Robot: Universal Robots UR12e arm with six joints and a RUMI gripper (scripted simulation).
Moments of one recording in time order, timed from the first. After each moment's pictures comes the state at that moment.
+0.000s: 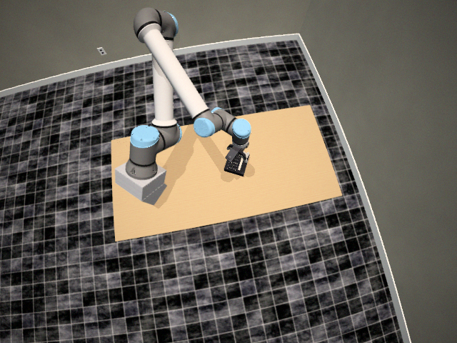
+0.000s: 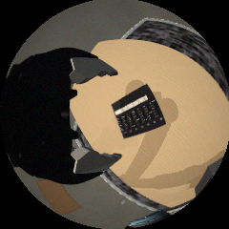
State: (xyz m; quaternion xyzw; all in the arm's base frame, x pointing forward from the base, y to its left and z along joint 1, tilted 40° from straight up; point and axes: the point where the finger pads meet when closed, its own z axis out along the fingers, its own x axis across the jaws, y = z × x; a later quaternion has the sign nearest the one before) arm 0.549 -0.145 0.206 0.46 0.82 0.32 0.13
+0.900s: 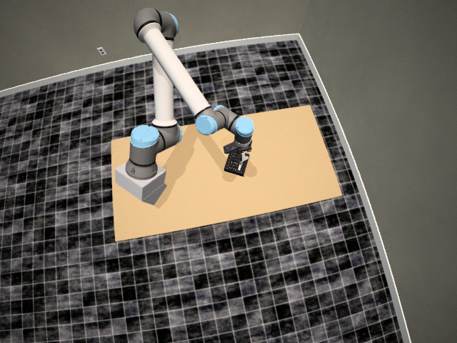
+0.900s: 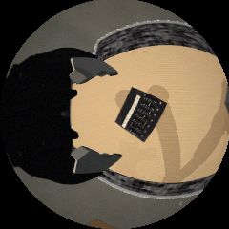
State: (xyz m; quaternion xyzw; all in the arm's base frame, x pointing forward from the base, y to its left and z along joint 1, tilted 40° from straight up) arm 0.546 -0.151 0.224 0.70 0.63 0.34 0.02
